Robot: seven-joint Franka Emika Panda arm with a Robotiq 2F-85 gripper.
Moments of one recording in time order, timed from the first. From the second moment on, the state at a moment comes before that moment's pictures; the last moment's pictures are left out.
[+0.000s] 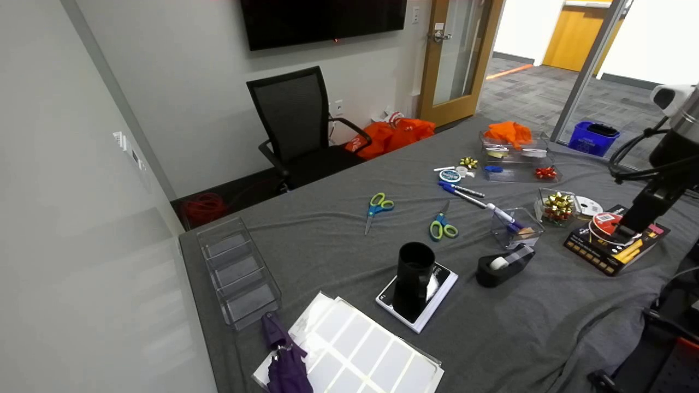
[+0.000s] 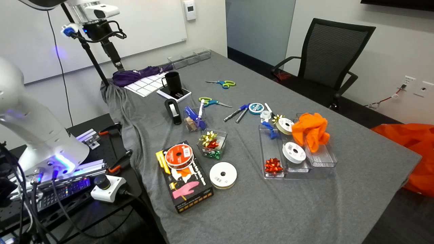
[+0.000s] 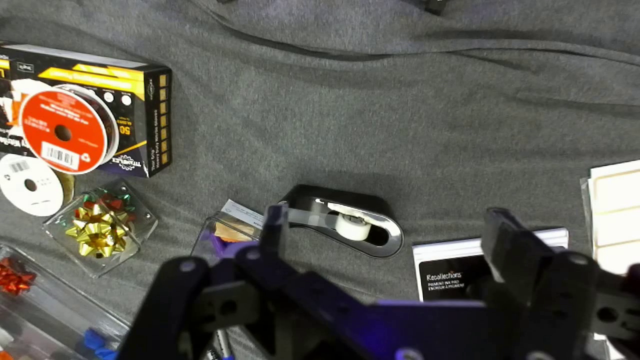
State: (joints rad) arm 0.07 -0.78 0.19 -2.80 0.01 2.08 0.16
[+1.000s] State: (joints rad) arm 0.07 -0.78 0.19 -2.79 0.01 2.08 0.16
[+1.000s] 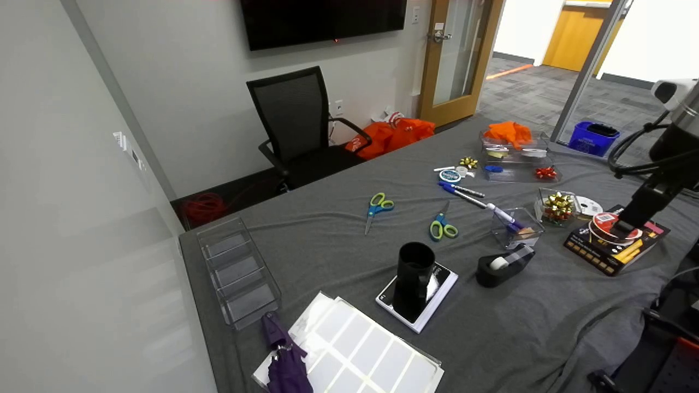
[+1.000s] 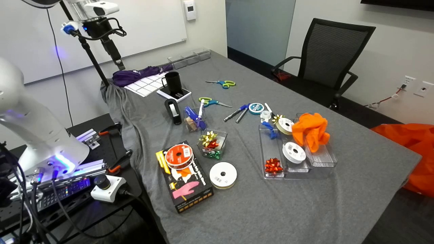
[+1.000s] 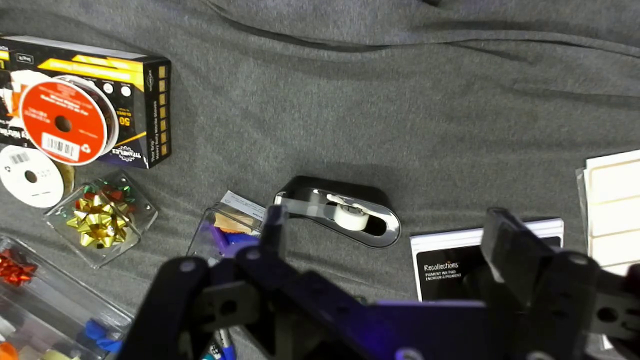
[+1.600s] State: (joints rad) arm 0.03 -0.68 0.18 -2.79 0.01 2.18 0.27
